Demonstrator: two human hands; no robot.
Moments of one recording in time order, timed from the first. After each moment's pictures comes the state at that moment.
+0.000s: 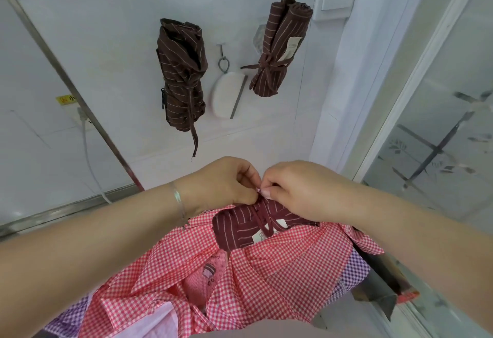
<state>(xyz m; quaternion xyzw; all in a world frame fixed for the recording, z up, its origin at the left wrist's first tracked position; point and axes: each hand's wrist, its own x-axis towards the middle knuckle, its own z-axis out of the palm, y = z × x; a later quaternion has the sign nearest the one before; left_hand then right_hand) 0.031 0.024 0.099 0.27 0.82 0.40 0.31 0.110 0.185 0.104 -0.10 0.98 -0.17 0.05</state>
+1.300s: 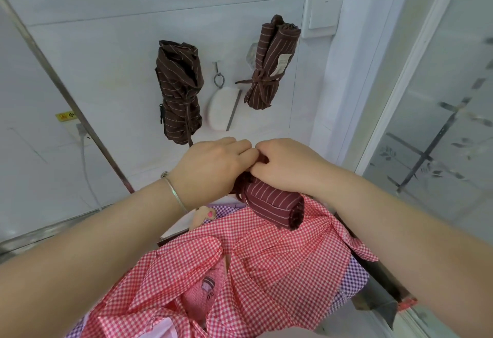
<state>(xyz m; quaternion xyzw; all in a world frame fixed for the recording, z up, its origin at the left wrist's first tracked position) 0.001 0.024 0.109 0.59 0.76 0.00 -0.27 0.074 0.175 0.126 0.01 0.98 -0.17 -0.02</state>
